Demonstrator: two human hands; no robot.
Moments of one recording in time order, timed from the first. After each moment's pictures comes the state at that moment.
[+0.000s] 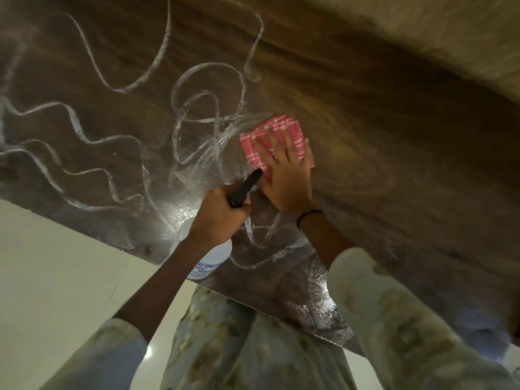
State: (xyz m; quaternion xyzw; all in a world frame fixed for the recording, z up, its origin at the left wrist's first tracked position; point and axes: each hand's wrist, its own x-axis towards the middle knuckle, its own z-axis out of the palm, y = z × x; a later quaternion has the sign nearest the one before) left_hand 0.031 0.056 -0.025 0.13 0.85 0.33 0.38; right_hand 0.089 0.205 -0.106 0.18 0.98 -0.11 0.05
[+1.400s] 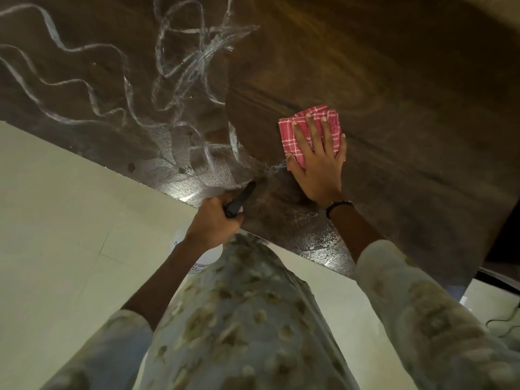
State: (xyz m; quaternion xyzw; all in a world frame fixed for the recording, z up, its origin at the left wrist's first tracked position) left_hand 0.177 -0.039 -0.039 0.14 0.85 0.27 0.43; right_hand 0.257 0.183 -0.105 0.25 0.96 -0.12 0.05
